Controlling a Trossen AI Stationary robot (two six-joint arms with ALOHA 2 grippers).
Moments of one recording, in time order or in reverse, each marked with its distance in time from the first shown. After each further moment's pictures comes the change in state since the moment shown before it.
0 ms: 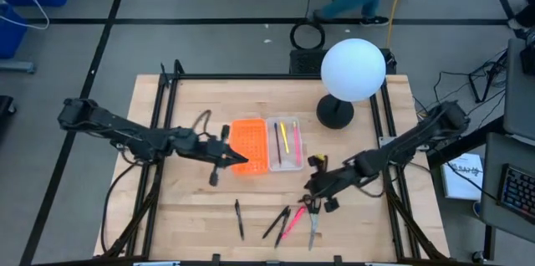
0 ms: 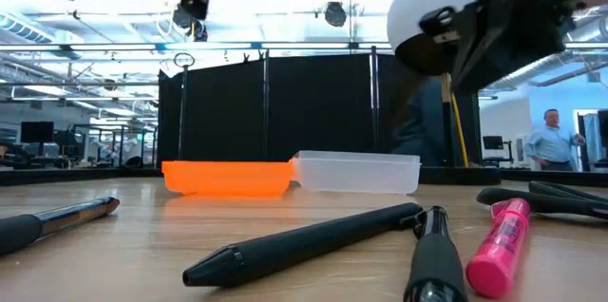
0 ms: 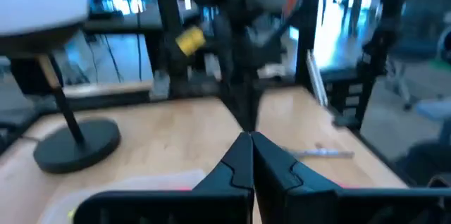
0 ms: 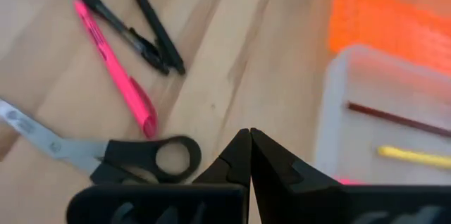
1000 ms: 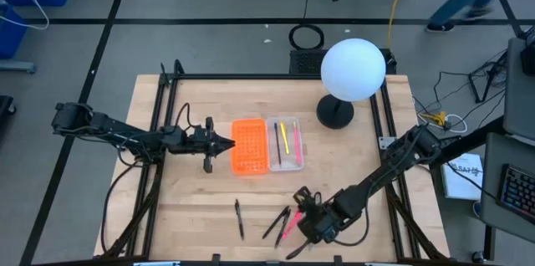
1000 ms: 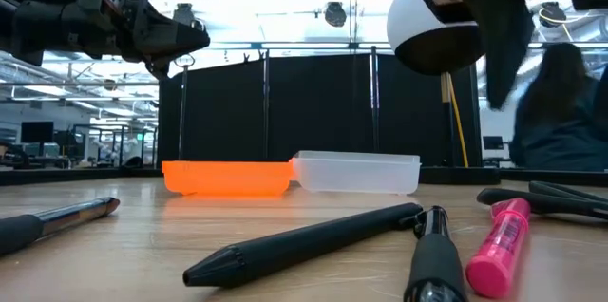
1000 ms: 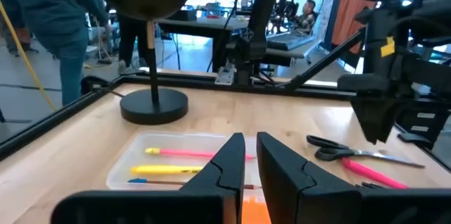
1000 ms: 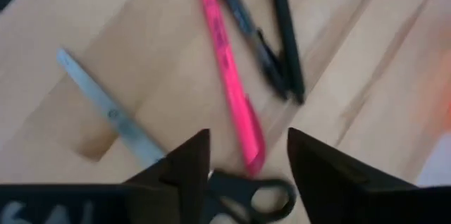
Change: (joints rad) left arm 0.123 -0.089 -0.364 0.351 -0.106 -0.105; right arm 0.193 0.418 0.476 -0.353 0.001 -0.059
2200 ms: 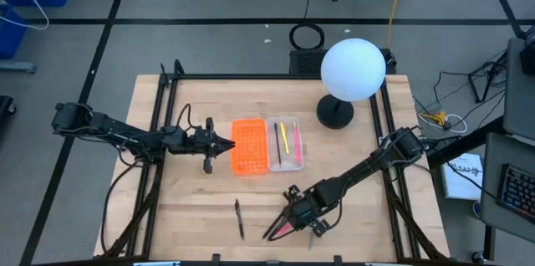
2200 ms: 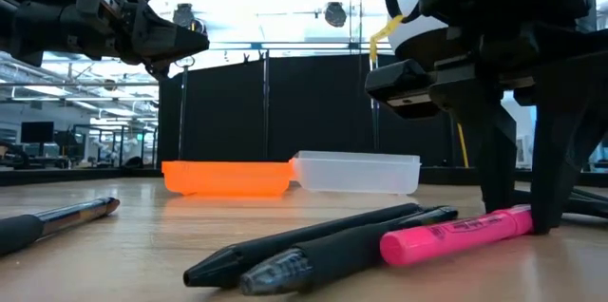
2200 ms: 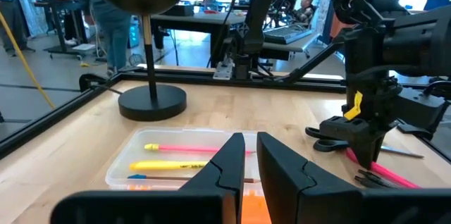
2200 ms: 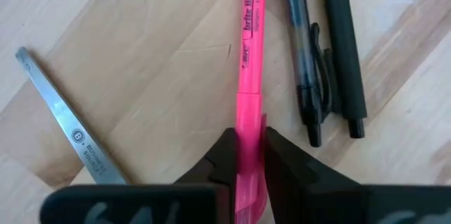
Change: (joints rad) left arm 0.000 0.000 0.000 -0.018 0.010 0.016; right arm -0.155 0.150 -0.026 0.105 -0.279 -0.112
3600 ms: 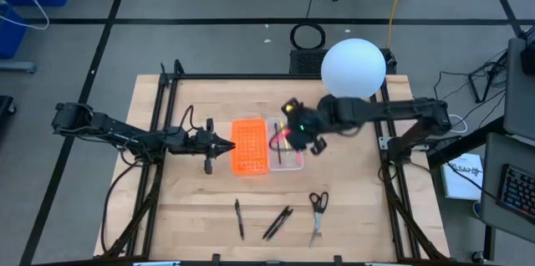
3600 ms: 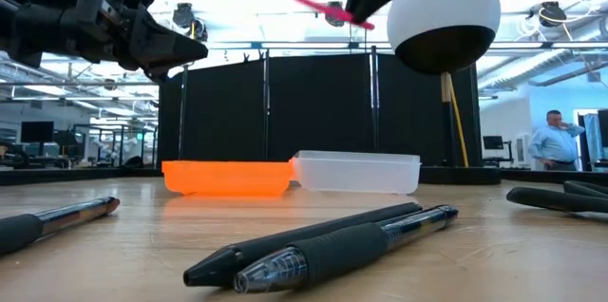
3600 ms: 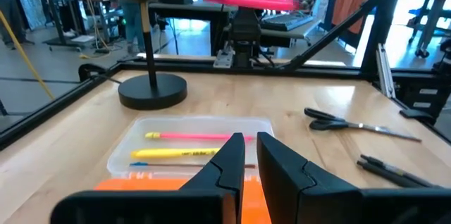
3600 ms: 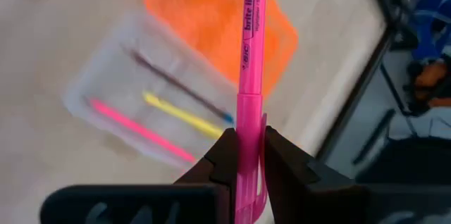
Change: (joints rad) left arm 0.000 0.000 0.000 -0.047 0.002 0.011; right arm -0.472 -0.383 0.322 -0.467 0.287 -0.625
